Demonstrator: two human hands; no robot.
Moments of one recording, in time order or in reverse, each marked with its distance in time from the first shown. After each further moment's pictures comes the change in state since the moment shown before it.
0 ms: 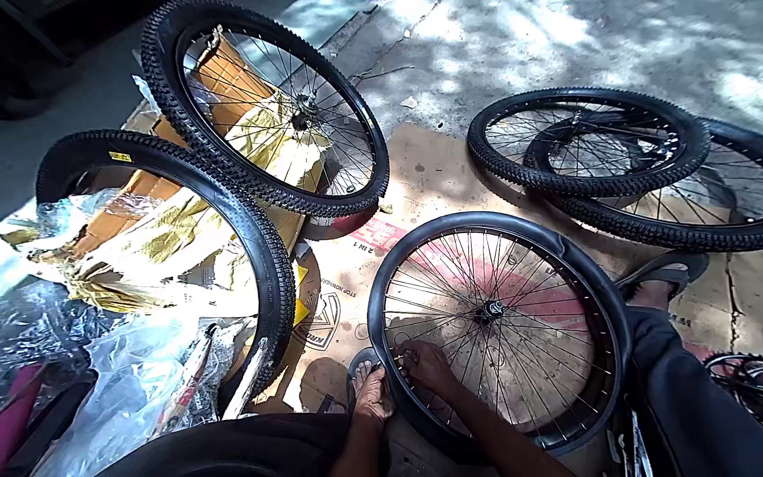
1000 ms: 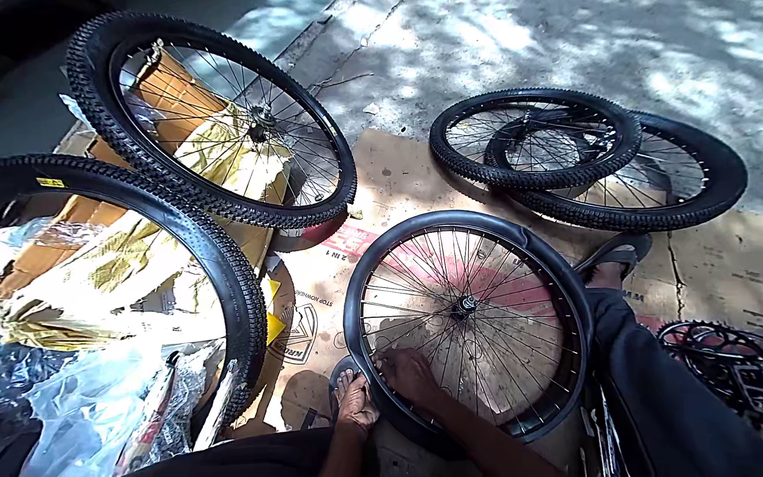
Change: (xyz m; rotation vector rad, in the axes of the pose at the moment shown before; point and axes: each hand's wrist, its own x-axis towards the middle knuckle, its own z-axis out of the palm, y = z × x) left_hand 0.006 -0.005 -0.006 0.007 -0.036 0.050; right_hand -0.013 -0.005 0.009 -0.108 0.076 0.051
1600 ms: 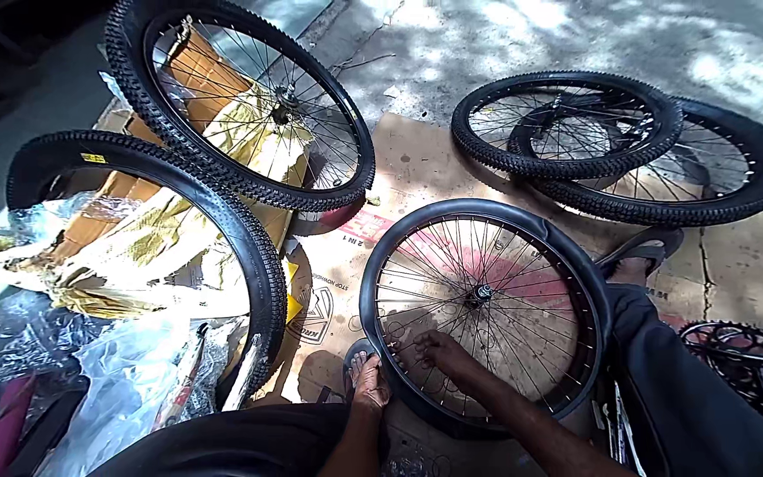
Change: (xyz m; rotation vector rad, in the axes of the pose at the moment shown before) left_hand -0.002 0.002 0.004 -0.040 -0.090 -0.032; right_hand -0.043 0.007 -0.052 0.911 -0.139 0.201
